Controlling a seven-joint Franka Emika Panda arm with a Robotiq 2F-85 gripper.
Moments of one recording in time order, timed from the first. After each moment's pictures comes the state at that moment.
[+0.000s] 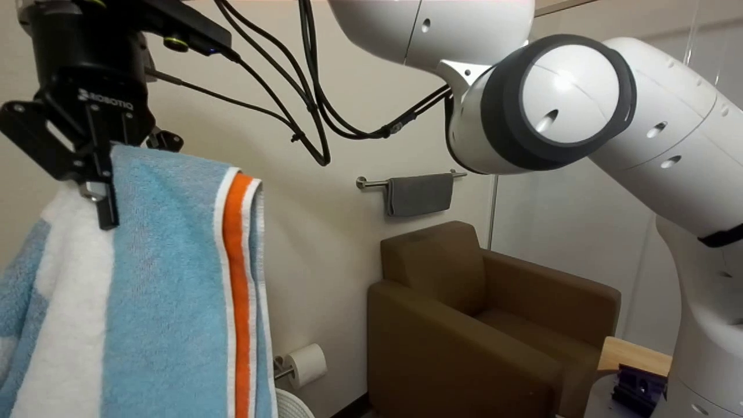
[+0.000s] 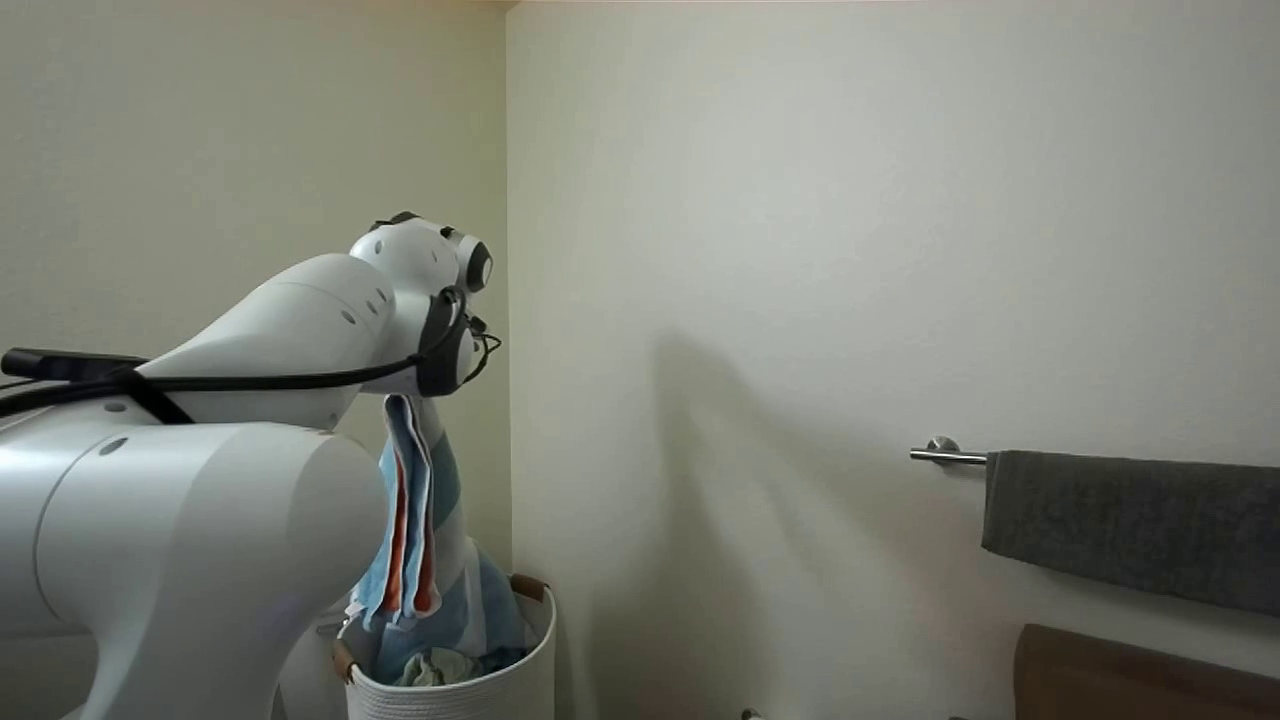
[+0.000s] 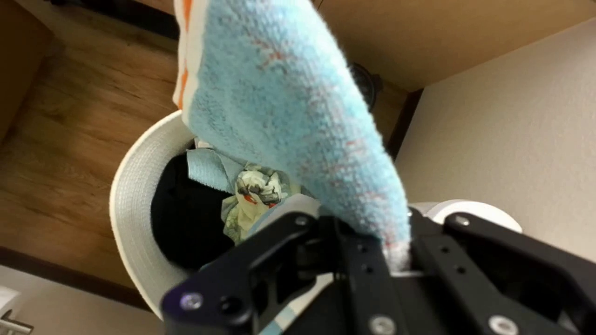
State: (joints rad) arm 0.62 0.92 0.18 -0.37 0.20 1.06 0.53
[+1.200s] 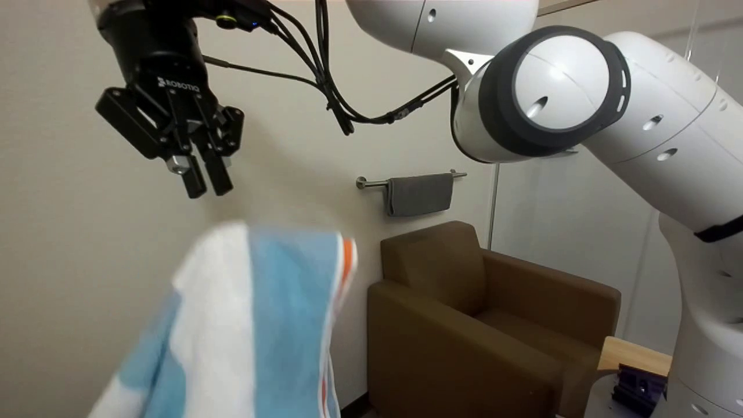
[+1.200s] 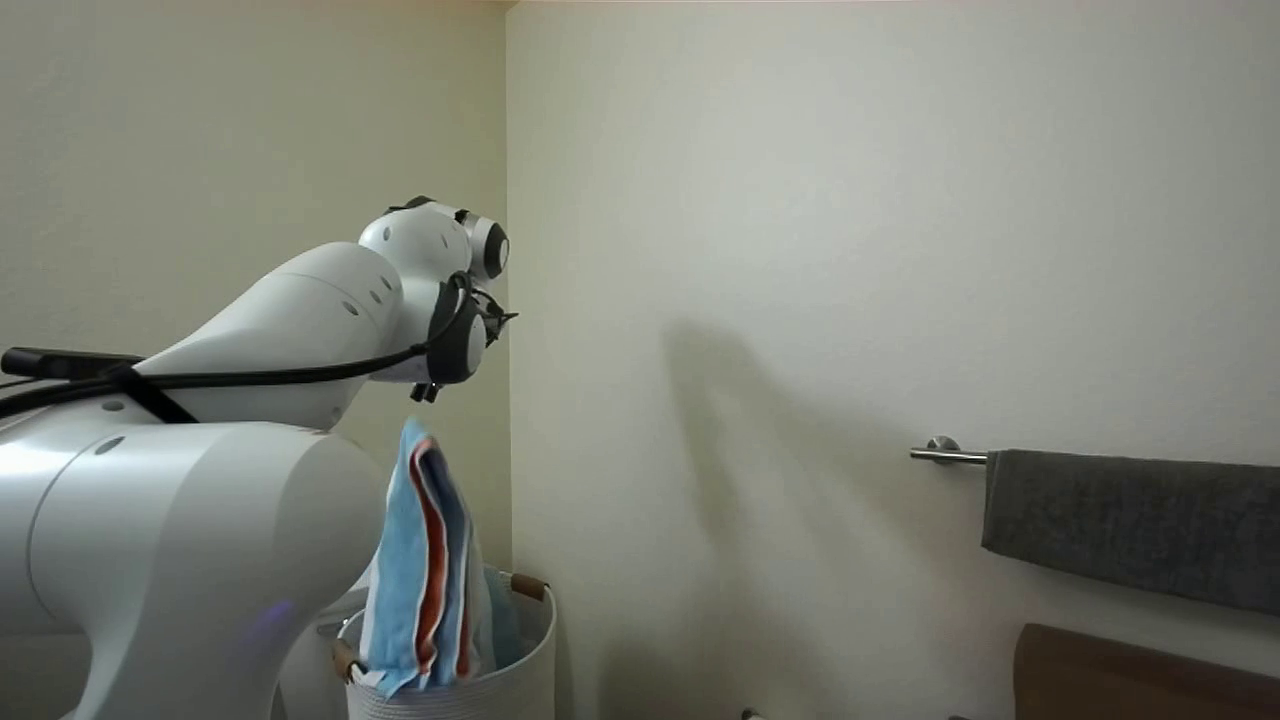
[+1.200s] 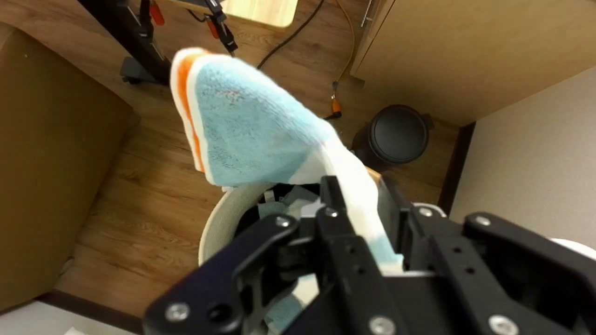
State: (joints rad) arm 0.57 0.88 0.16 -0.37 0.18 0.85 0.58
